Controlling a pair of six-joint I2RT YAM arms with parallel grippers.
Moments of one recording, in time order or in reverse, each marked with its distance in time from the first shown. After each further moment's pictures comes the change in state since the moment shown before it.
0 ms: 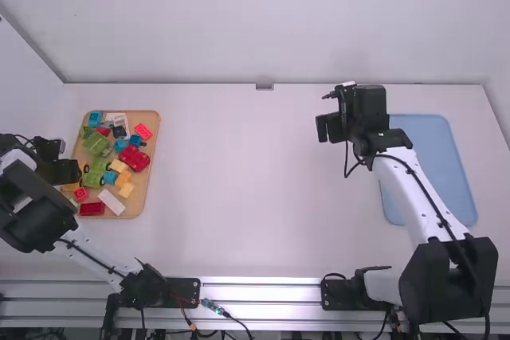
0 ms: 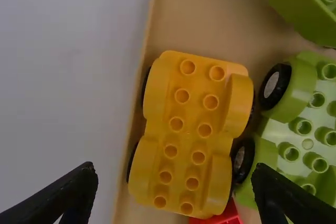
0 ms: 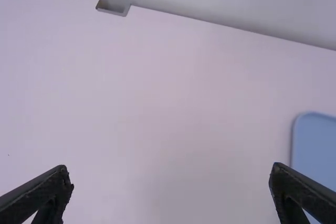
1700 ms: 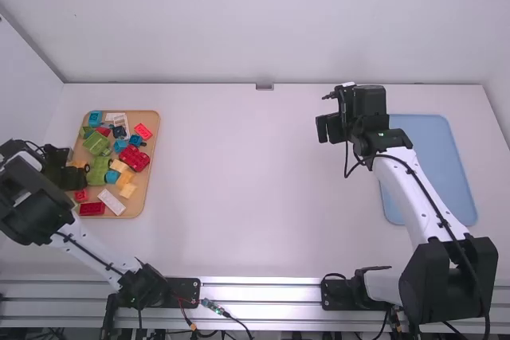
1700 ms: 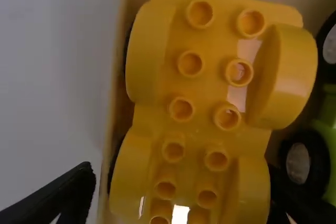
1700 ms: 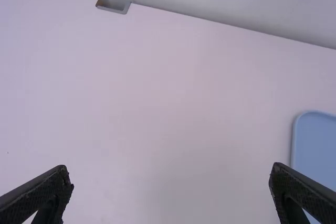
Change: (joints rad) left arm -0.012 0.093 0.013 -0.007 -0.064 0.037; right arm 0.000 0.000 0.000 -0.006 0.000 -0.005
